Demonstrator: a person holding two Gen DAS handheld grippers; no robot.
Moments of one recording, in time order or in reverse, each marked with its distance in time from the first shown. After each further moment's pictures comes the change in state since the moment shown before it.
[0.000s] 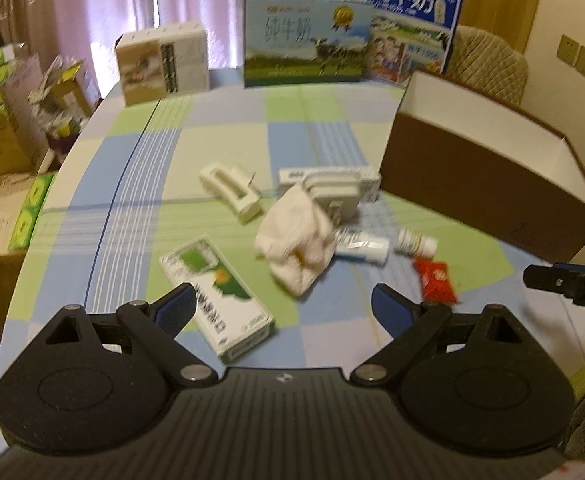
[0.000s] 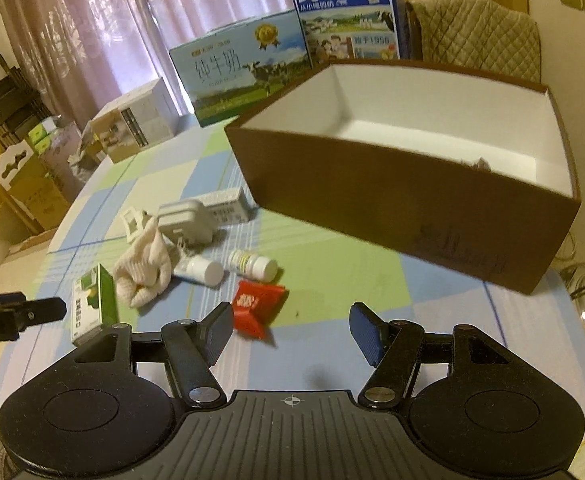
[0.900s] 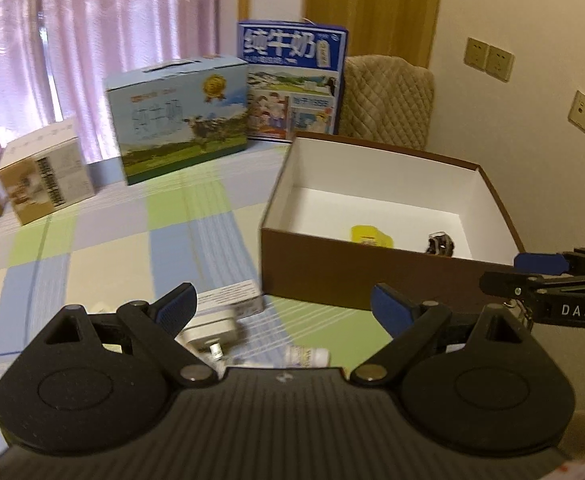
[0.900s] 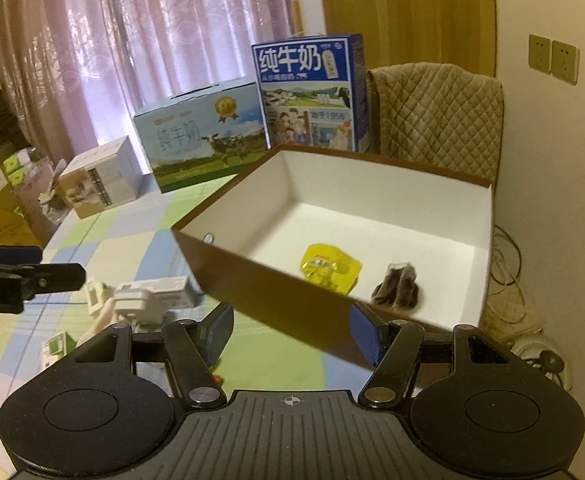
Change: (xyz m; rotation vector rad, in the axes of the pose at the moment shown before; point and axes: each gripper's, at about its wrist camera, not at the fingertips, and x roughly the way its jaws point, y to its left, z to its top) left arm -0.002 -0.089 0.105 0.200 -0.119 -0.201; right arm -0.045 -0.030 0.072 -0.042 -0.131 -0.100
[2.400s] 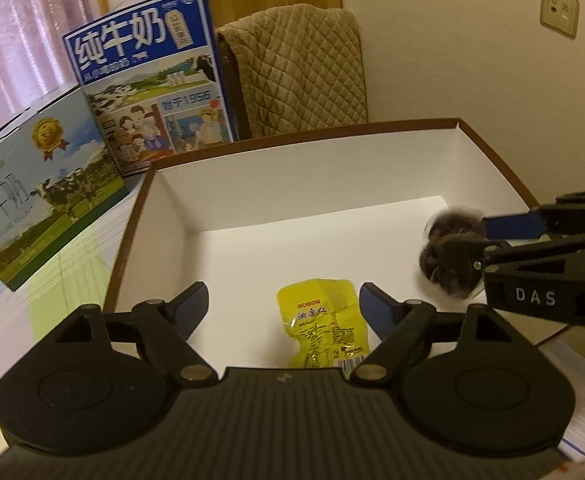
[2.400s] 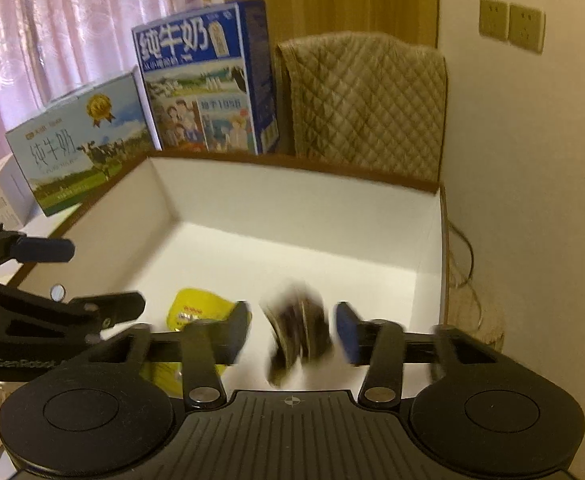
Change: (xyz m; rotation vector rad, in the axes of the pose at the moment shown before) left arm 0.189 -0.109 0.072 0.314 0.062 -0.109; right arm 0.109 -0.096 0.050 0.070 0.018 -0.200
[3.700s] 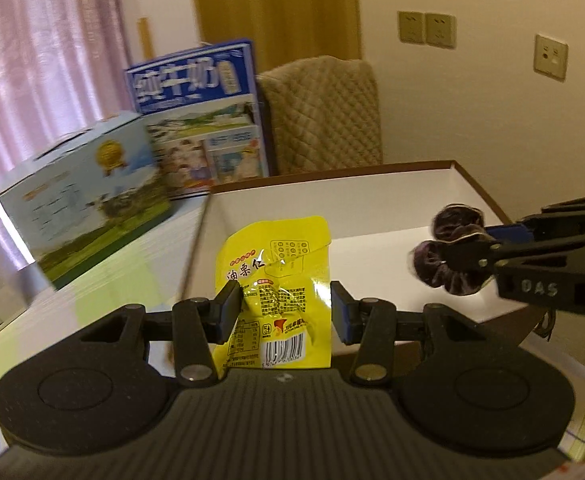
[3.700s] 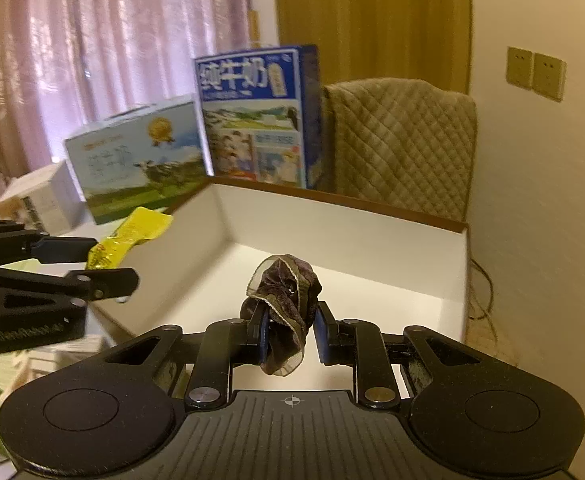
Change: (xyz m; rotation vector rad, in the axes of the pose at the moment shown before) left arm -0.069 0.014 -0.022 -0.025 -0.132 0.033; right arm -0.043 0.033 -0.004 -0.061 -0.077 0.067
